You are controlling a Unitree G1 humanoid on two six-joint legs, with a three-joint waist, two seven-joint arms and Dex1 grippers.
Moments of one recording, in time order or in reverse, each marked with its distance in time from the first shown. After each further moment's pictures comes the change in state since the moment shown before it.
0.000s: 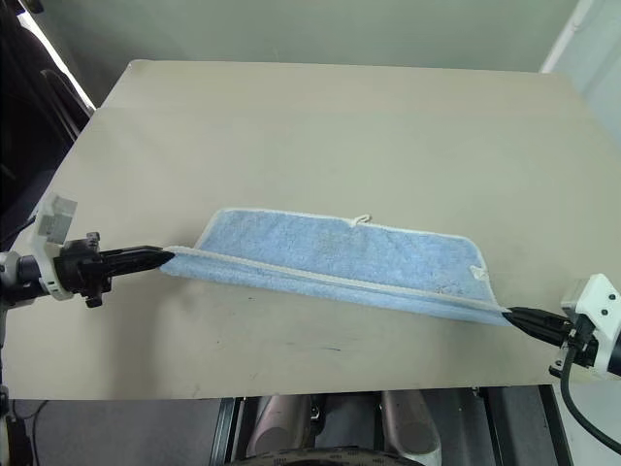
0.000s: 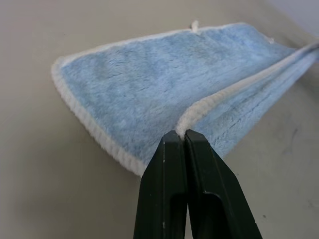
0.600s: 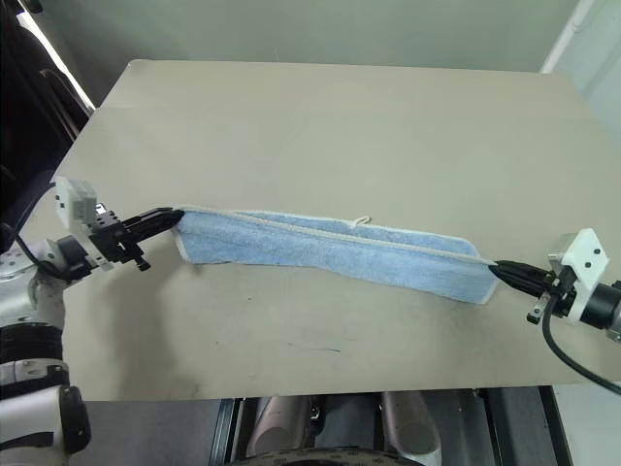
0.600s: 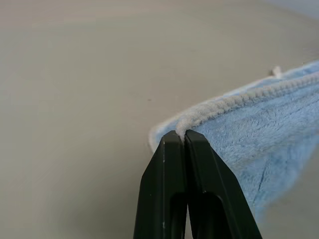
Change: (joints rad) left arm -0.219 -0.218 -0.026 0.329 0.133 -0.500 0.261; right arm -0.362 0.043 0.204 0.191 -0.030 -0.029 -0.078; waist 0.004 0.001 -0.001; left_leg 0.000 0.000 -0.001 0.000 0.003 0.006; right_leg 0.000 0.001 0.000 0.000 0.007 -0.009
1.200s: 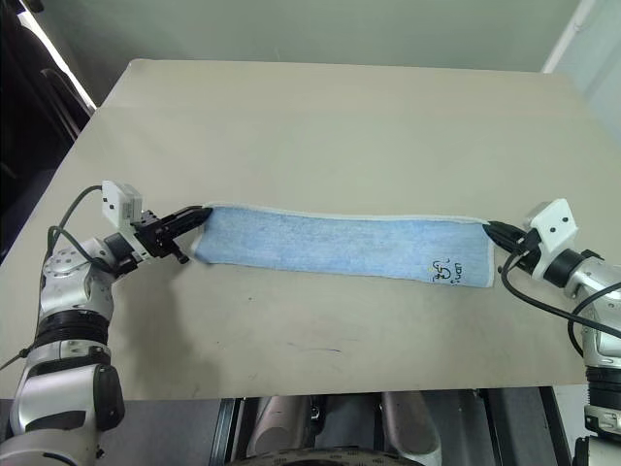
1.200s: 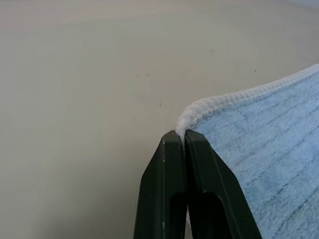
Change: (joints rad) left arm -0.110 -0.101 -0.057 0.220 0.077 -0.172 0.063; right arm -0.281 0.127 0.167 0.314 -0.196 -0.218 -0.169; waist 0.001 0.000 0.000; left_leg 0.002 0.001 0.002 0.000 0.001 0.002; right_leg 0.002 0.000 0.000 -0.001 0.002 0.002
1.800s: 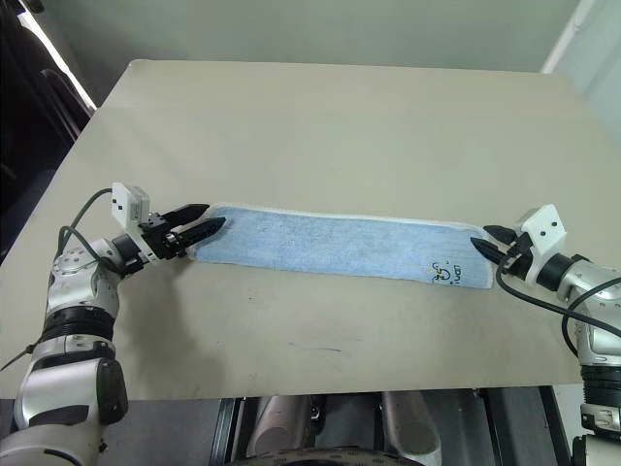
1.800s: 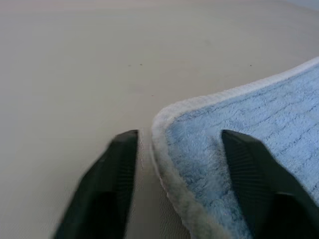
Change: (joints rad) left arm -0.023 -0.011 -0.007 0.038 0.004 0.025 -0.016; right arm -0.004 0.003 0.029 0.010 0.012 0.052 0.014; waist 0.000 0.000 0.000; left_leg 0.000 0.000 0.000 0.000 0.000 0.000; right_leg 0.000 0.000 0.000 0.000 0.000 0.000
